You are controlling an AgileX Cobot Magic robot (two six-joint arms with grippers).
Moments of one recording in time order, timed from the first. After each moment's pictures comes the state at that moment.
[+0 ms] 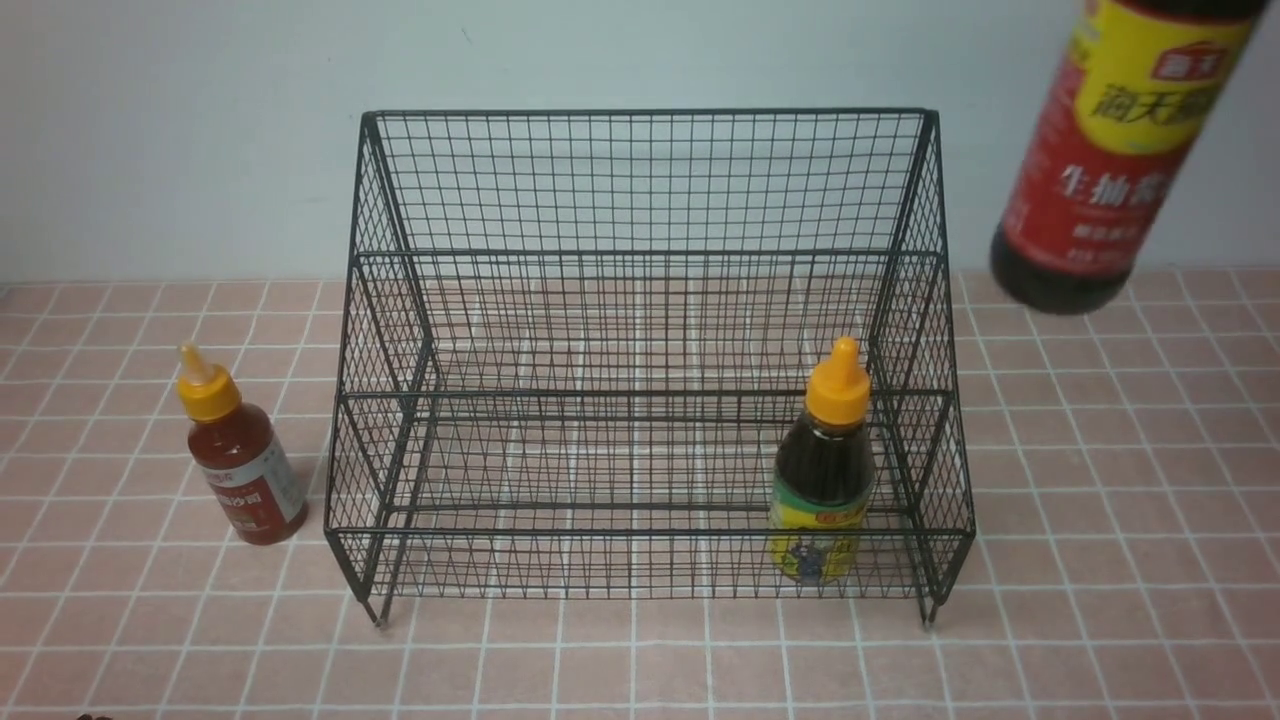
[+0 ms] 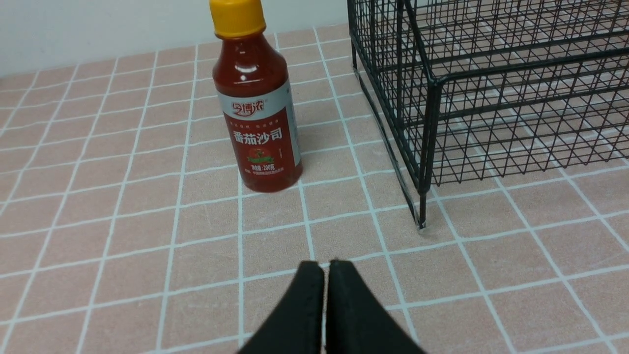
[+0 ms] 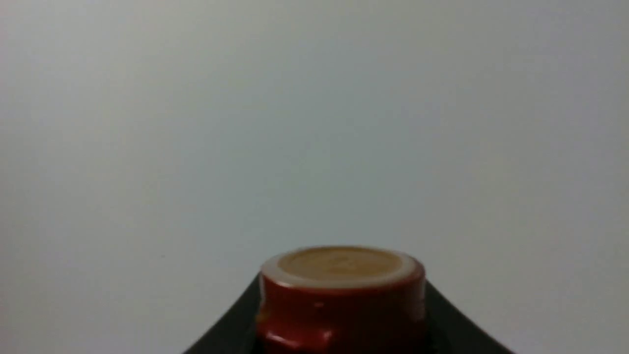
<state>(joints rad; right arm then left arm) 0.27 1.20 -1.05 -0.45 -0.33 0.48 -0.10 -0.01 0.02 -0.04 0.38 0.12</state>
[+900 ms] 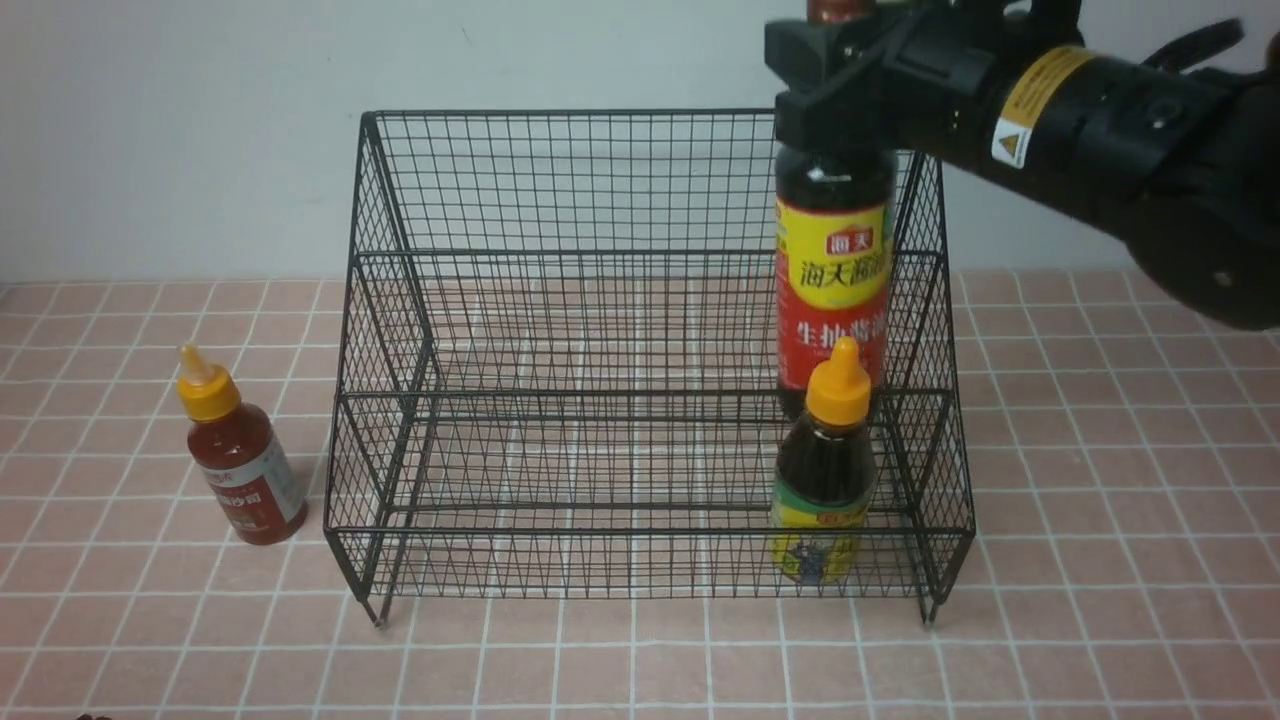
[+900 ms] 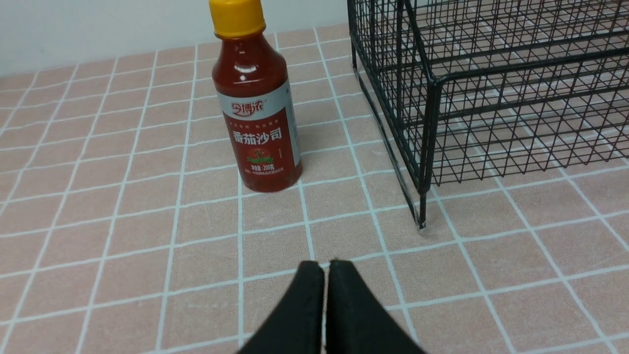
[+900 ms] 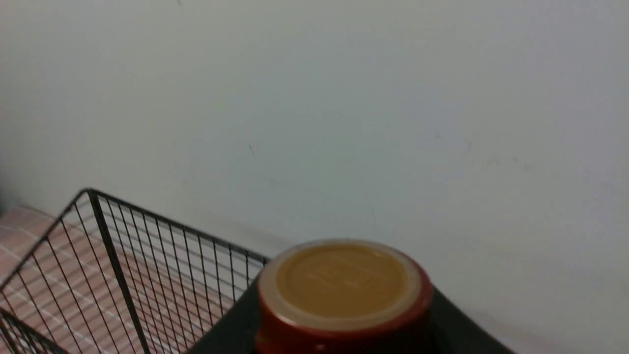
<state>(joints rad) 0.44 1.57 -1.20 -0.46 -0.09 0.49 -0.10 -0.01 0.02 -0.04 0.38 0.12</state>
